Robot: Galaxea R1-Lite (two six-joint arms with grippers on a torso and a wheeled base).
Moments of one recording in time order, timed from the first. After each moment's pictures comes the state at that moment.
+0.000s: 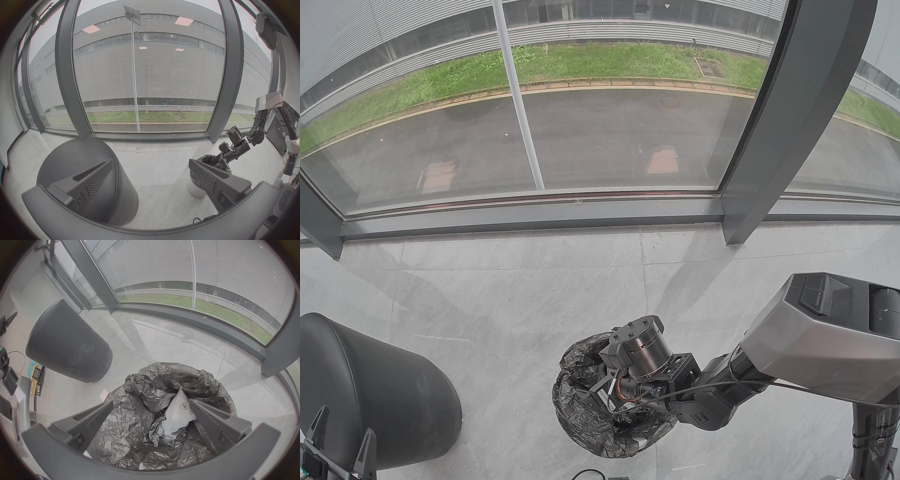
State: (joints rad) left arm 0.00 0.02 -0.02 0.00 0.01 -0.02; right arm 0.84 2.30 -1.04 -0.58 -0.15 -0.02
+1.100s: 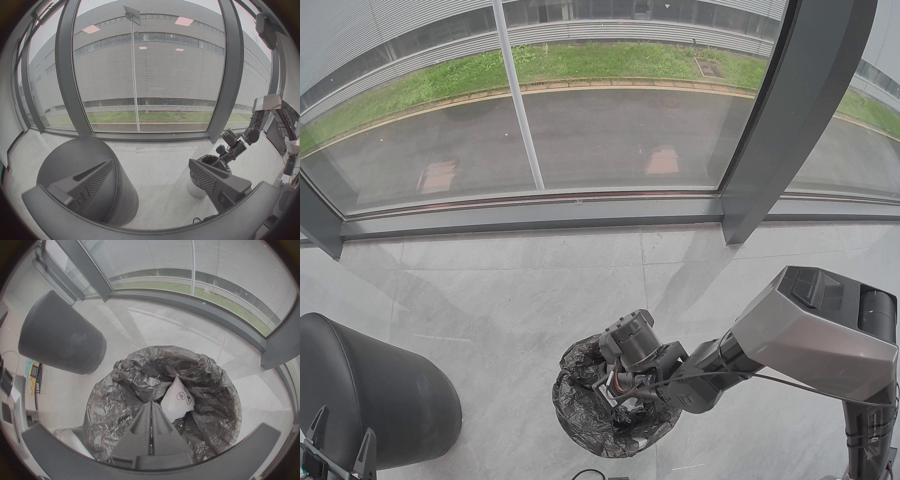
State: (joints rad) left arm 0.00 0.02 -0.02 0.00 0.01 -0.02; right arm 0.81 2.34 -1.17 -0.35 -0.16 0.01
